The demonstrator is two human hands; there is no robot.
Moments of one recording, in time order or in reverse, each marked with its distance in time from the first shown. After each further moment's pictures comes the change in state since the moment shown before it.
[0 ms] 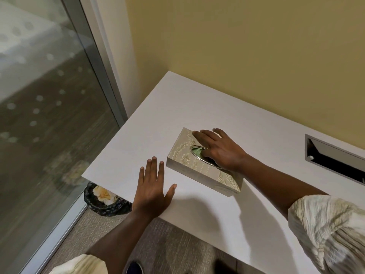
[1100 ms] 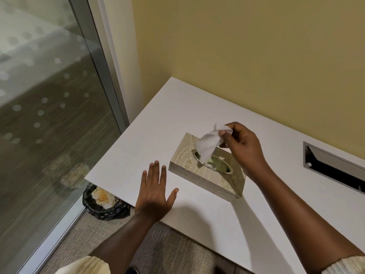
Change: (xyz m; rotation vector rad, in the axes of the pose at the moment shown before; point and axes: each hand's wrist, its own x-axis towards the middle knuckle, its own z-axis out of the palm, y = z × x) left_hand -0.001 0.002 -0.003 -0.026 0.019 -0.018; right_hand -0.015 -0.018 -0.065 1.287 0.573 0.807
